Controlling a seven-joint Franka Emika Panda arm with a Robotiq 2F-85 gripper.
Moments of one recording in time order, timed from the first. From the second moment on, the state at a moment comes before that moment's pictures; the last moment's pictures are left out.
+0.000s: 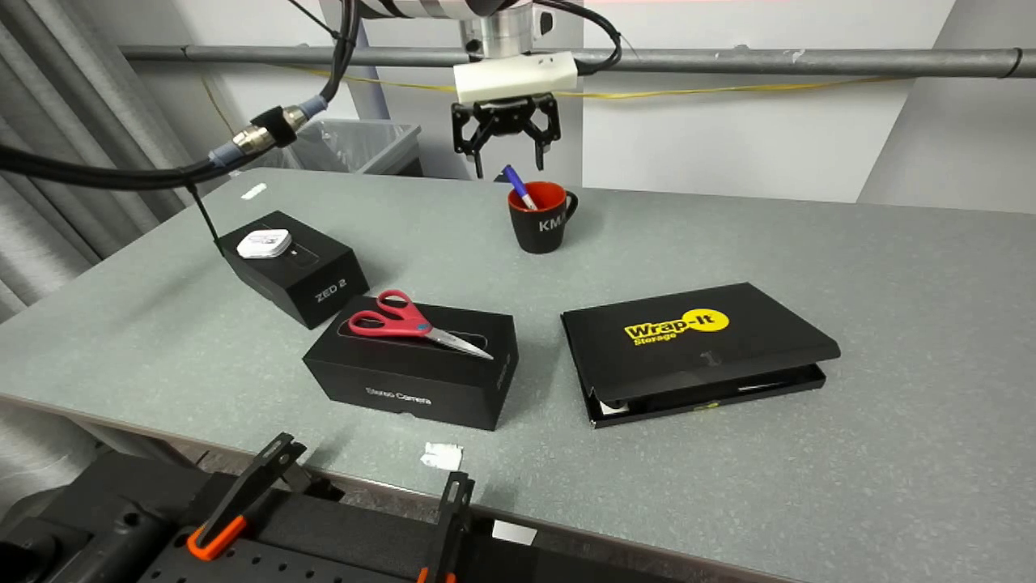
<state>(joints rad) -0.07 0.56 0.00 -1.85 0.05 2.48 -0.52</state>
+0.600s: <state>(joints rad) -0.08 0.59 0.00 -1.80 0.05 2.48 -0.51</state>
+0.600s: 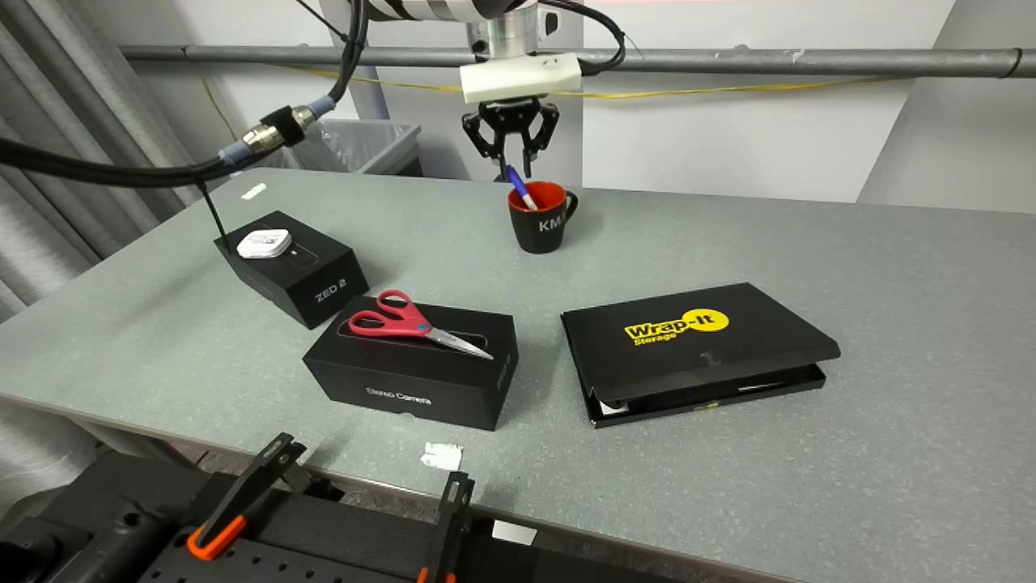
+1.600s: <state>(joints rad) -0.18 0.33 0.08 -1.95 0.09 2.46 -0.66</state>
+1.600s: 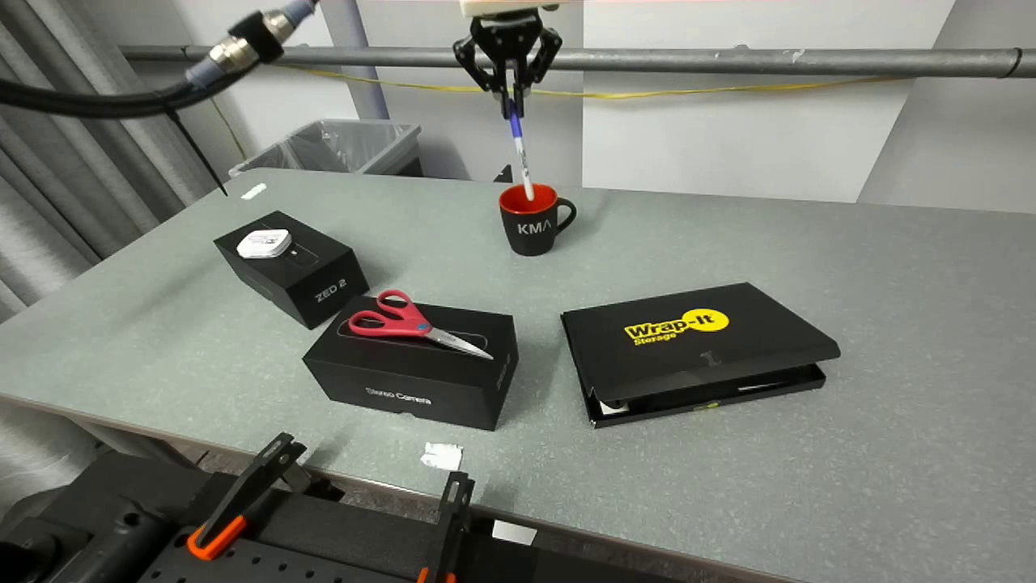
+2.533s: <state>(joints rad) 0.01 0.49 0.14 -1.98 0.09 2.36 -0.74</state>
